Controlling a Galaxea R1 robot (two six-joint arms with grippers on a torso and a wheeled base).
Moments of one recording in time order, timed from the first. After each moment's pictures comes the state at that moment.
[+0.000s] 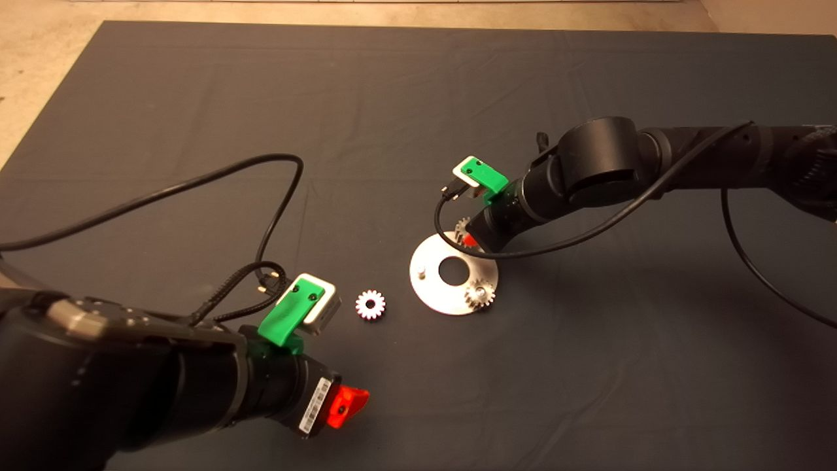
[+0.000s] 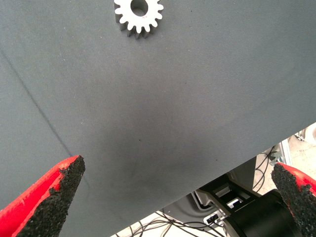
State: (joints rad) left arm -0.30 2.33 -0.30 0.65 1.53 -1.56; right arm 0.31 2.63 -1.07 -0.60 -1.26 0.86
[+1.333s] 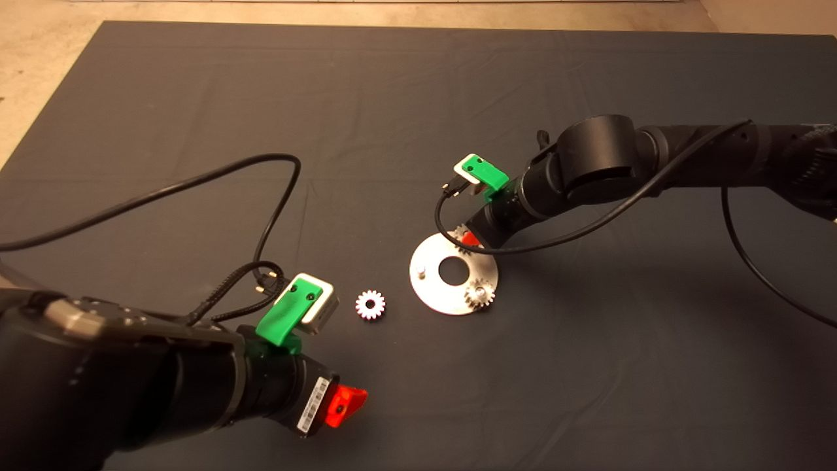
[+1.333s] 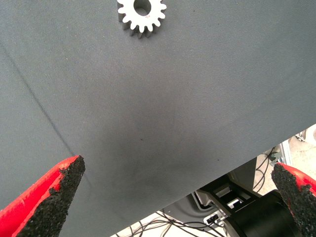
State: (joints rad) left arm -0.30 2.33 -0.30 0.65 1.53 -1.56; right arm 0.31 2.63 -1.08 -0.60 -1.26 0.86
